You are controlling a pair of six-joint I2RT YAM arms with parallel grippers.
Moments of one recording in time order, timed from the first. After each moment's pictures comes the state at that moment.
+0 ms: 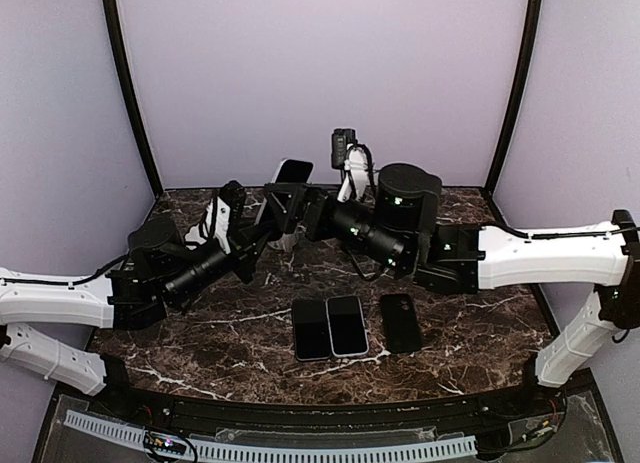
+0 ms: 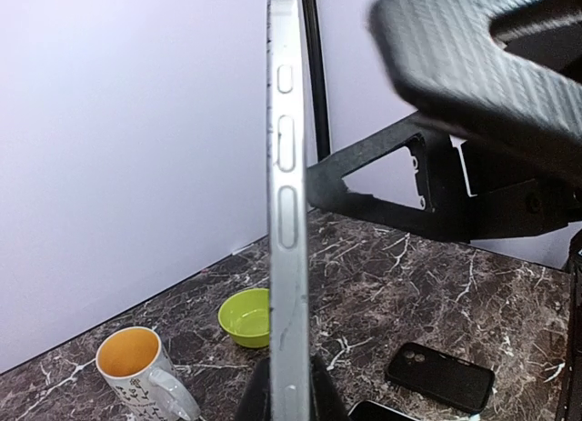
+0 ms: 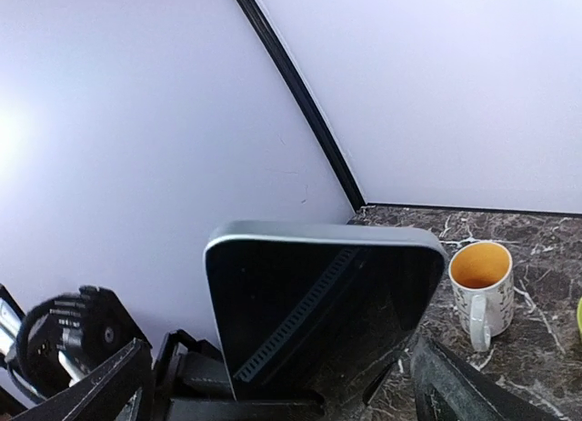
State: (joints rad) left arm -1.01 1.12 0.63 0.54 -0.22 0.09; right arm 1.21 1.53 1.21 0.34 0.33 0.49
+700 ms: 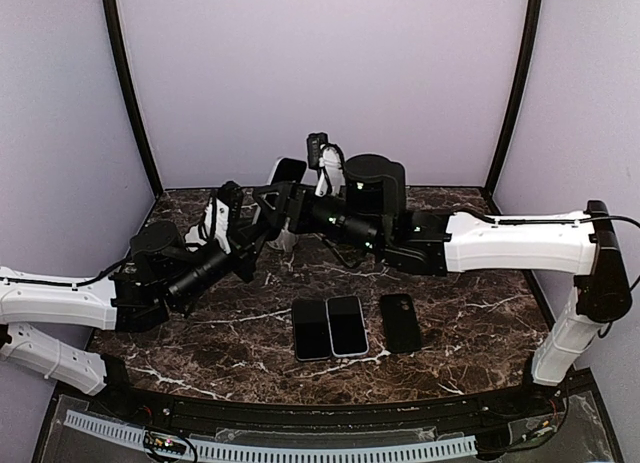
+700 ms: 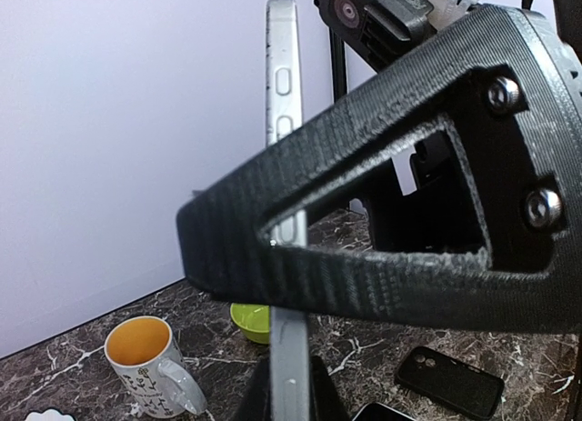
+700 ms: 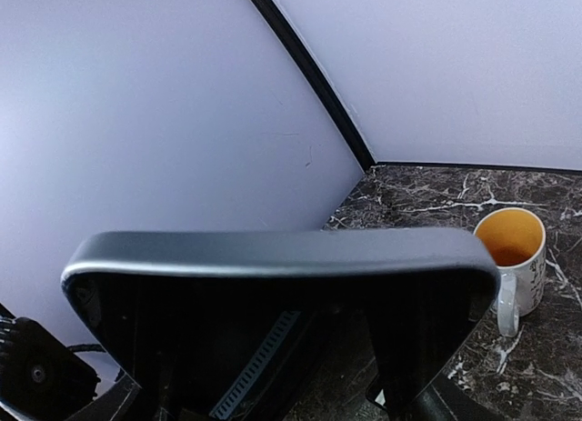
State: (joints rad) left arm -1.02 1.13 0.61 0.58 -0.29 0.07; right arm 1.14 1.68 1.36 0.24 0.16 0.59
